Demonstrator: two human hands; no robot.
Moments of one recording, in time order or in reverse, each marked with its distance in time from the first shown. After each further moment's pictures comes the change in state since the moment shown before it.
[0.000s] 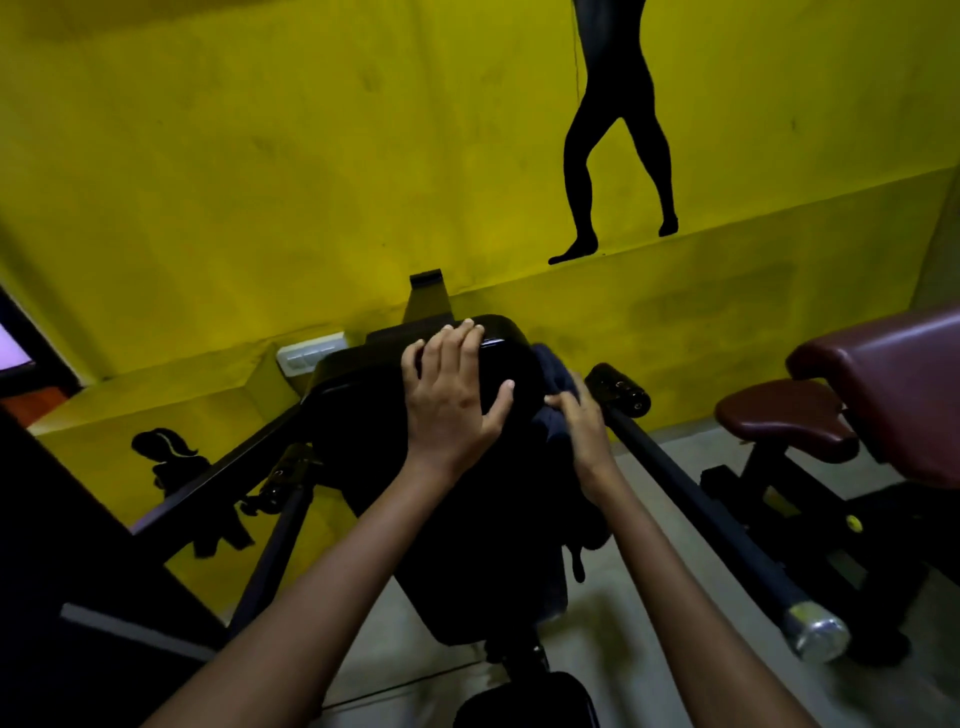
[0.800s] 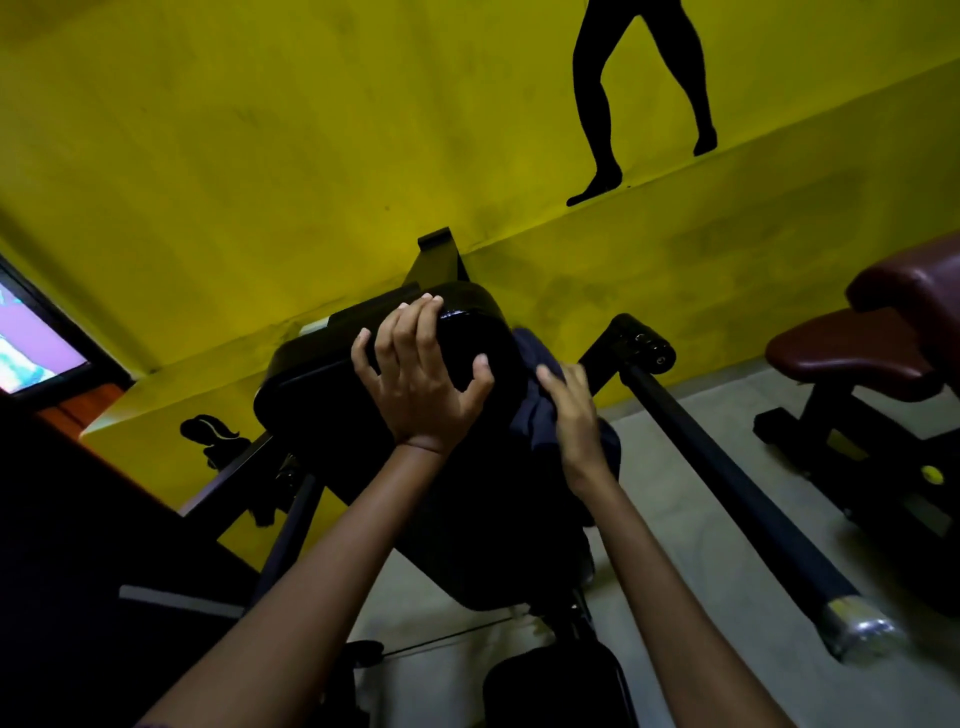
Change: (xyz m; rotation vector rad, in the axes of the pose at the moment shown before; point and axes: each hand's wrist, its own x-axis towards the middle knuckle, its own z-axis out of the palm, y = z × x) left_hand -0.003 0.009 0.032 0.115 0.254 -0.017; right_hand 0.009 0.044 -0.003 0.193 0.029 -0.025
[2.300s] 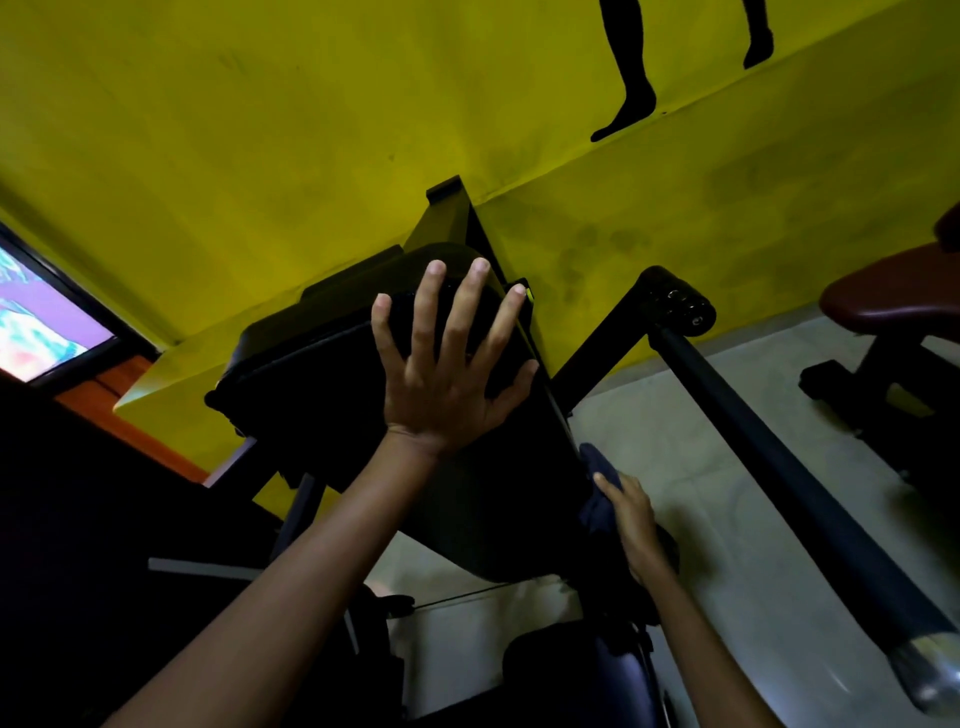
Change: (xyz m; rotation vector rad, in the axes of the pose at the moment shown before) left_hand -0.009 0.003 0.008 0.207 -0.019 0.479; right_hand -0.017 0.206 -0.095 -0.024 0.106 0.485
